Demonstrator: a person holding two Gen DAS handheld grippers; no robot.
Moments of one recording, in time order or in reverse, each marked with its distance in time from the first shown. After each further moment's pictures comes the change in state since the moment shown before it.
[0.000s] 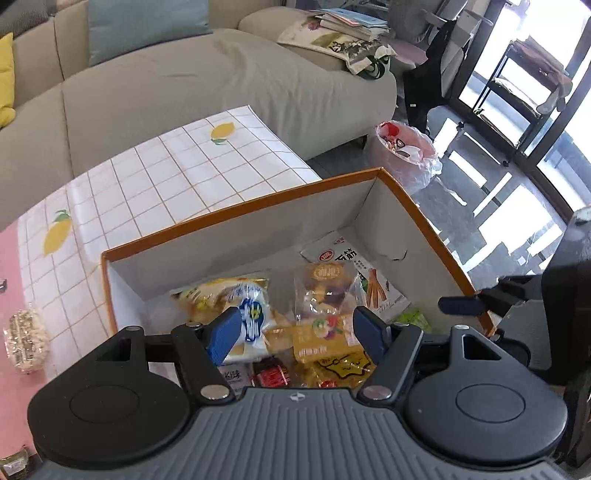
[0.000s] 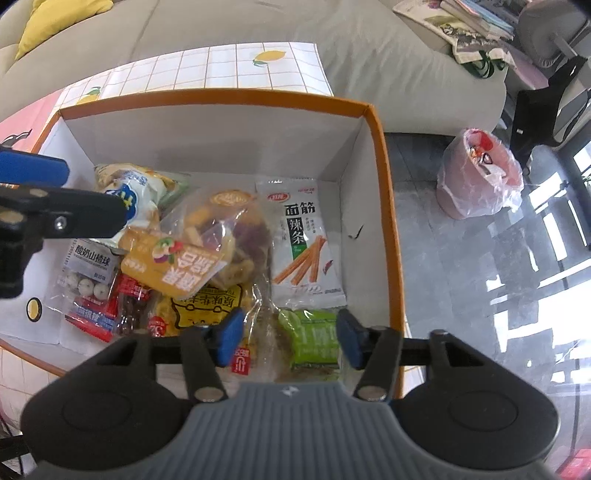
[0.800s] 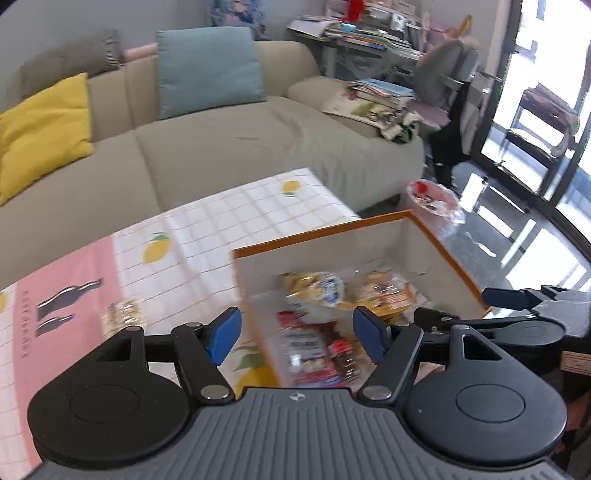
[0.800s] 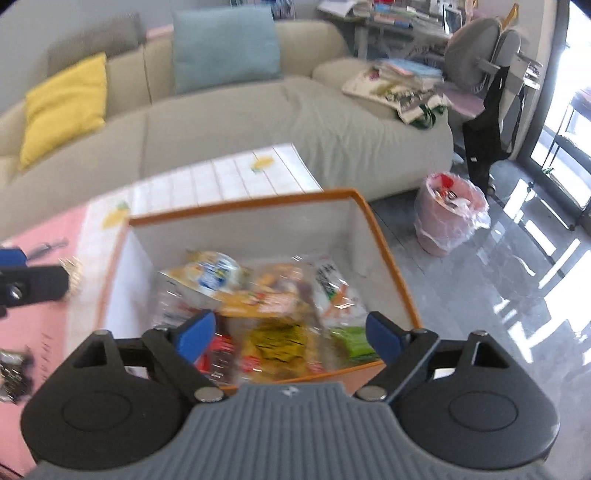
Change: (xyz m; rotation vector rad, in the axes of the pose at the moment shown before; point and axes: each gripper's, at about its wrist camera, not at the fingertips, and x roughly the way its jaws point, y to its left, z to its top) left arm -0.124 0.036 -0.072 -0.037 -0.225 0.137; right arm -0.107 0.060 -0.051 0.245 -0.359 0.017
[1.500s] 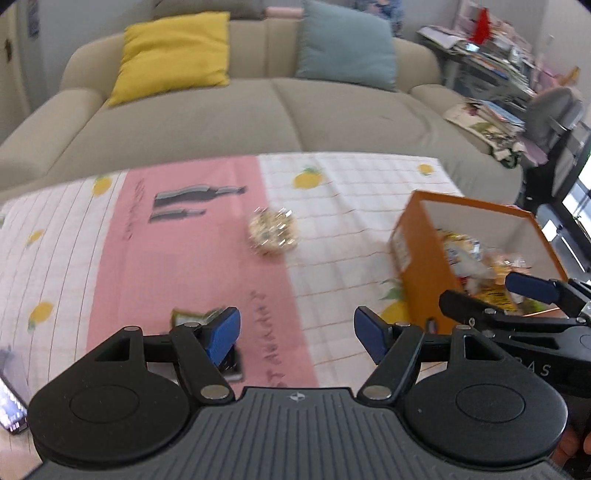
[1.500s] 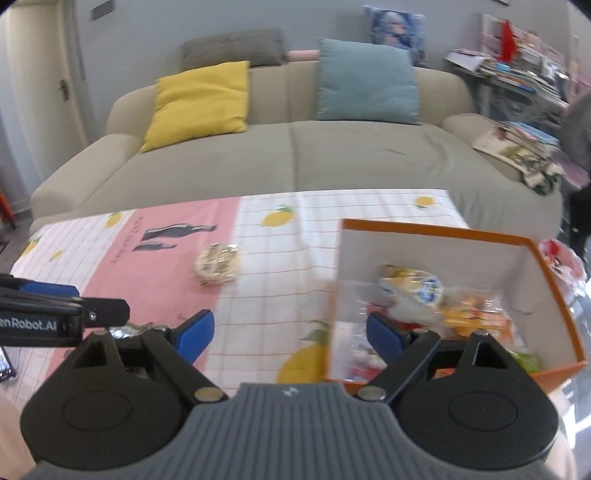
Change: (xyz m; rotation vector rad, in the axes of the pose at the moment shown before) left arm -0.037 0.147 -0.103 -0.299 0.043 0.173; right arm -0.012 0.164 -0.052 -0.238 -0.096 0.279
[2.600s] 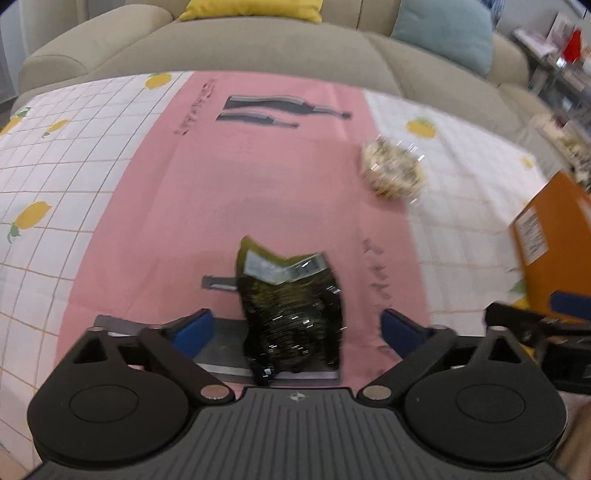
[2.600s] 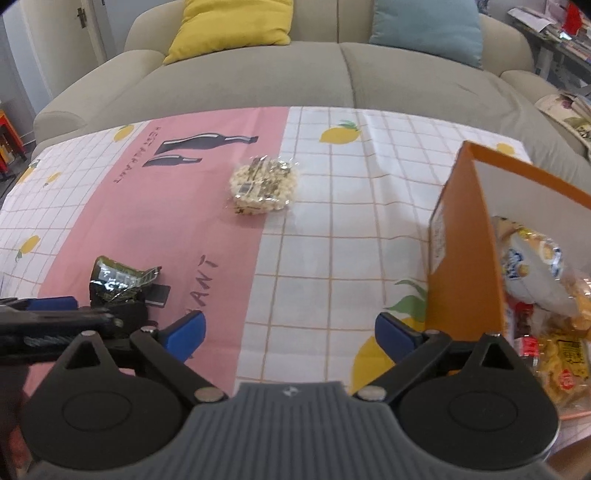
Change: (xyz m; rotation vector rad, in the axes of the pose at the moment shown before) left arm 0.113 0.084 -0.045 -0.202 0.101 0.109; right arm 0.125 0.047 -0.016 -0.066 0.244 0.060
